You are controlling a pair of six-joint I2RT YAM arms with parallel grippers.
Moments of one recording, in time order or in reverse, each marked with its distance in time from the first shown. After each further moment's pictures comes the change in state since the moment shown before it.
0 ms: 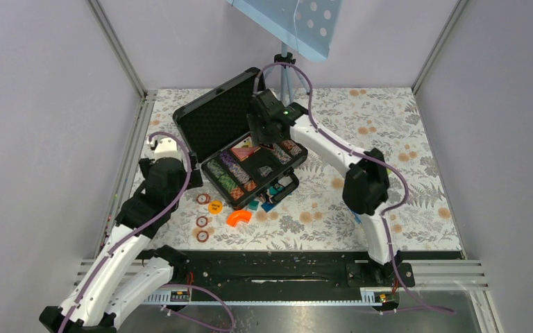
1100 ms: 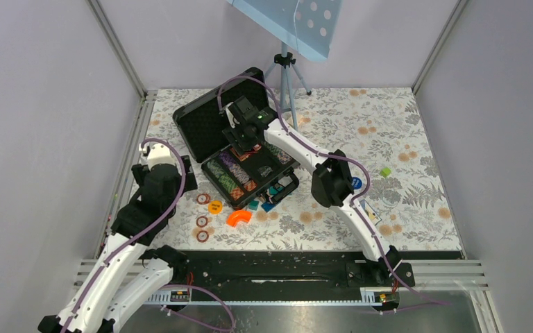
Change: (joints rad) left arm 0.000 -0.067 -0.024 -0.030 -0.083 -0.013; right arm 0.056 0.450 0.539 -0.116 -0.160 -0.404
